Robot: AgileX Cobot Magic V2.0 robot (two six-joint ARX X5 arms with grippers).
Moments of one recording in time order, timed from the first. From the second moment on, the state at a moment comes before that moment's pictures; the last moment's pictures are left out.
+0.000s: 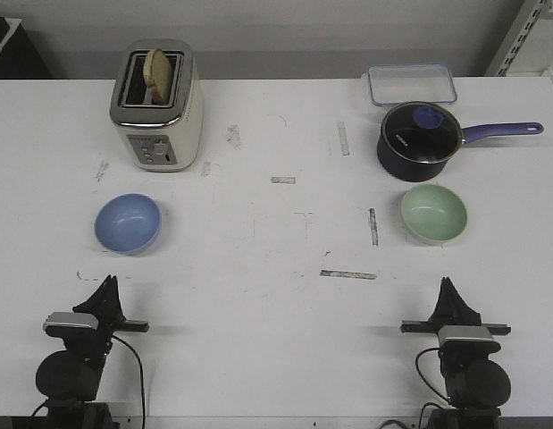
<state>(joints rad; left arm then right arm) -0.01 0.01 0.03 0.07 0.02 0.04 0.01 0.00 0.01 0.00 0.03 -0.01</state>
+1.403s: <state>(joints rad) -0.01 0.01 0.03 0.07 0.02 0.04 -0.03 0.92 1.17 -0.55 0.05 -0.07</state>
